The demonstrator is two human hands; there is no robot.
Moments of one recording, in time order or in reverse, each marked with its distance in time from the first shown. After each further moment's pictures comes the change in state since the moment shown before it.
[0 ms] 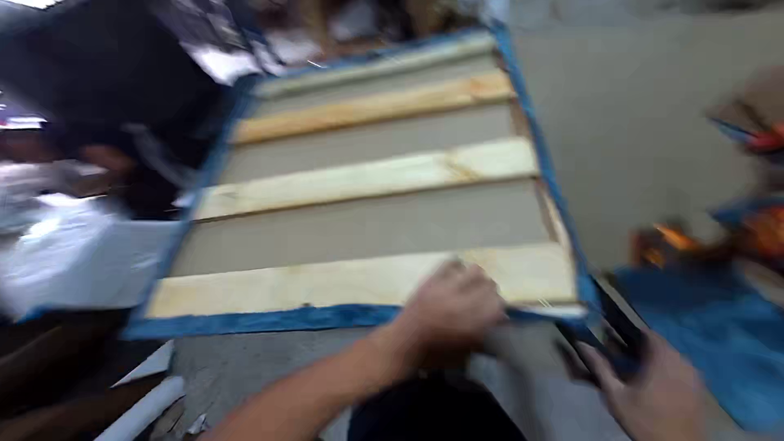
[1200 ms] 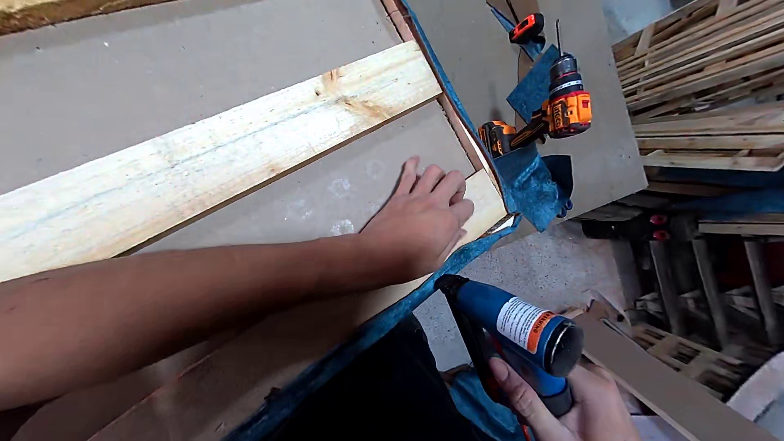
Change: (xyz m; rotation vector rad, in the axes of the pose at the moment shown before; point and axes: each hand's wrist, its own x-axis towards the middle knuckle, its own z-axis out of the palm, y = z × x) left_hand 0.064 -0.102 0.019 -0.556 -0.455 0.324; right_hand -0.052 -0.308 -0.049 0.092 -0.122 0.427
